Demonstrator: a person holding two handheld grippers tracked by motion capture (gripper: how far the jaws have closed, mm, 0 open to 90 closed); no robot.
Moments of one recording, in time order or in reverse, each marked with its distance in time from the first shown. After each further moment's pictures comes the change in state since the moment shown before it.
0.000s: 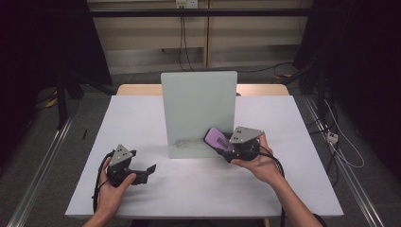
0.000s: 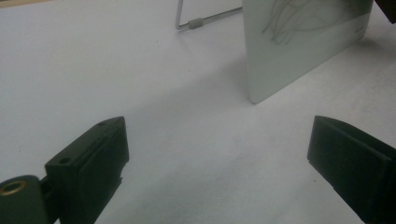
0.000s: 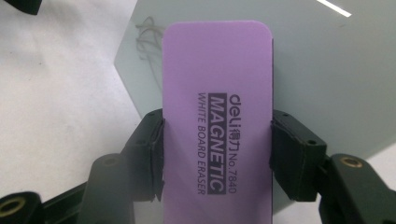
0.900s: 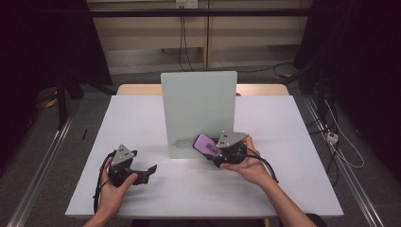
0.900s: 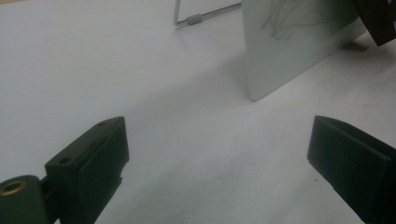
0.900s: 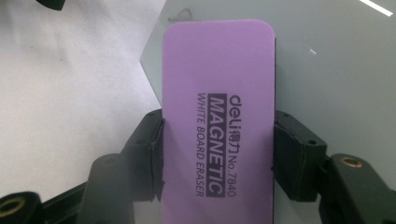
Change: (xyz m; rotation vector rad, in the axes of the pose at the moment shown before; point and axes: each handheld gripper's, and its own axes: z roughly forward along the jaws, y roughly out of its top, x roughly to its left) left arm -0.002 0.000 0.003 0.013 0.001 0.005; right arm 0.018 0.004 0.030 0.027 0.075 -0.023
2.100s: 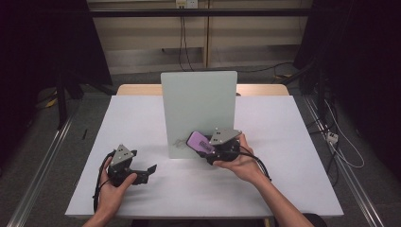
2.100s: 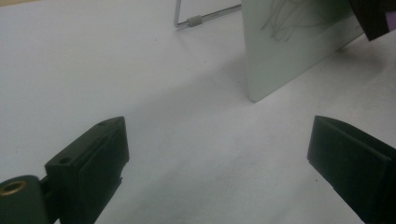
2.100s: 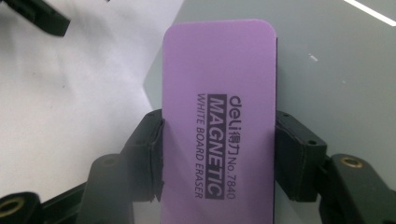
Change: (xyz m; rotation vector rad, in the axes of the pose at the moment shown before) left arm 0.001 0.000 -0.001 -0.007 -0.006 0.001; right arm 0.002 0.017 0.010 -0.030 0.001 0.008
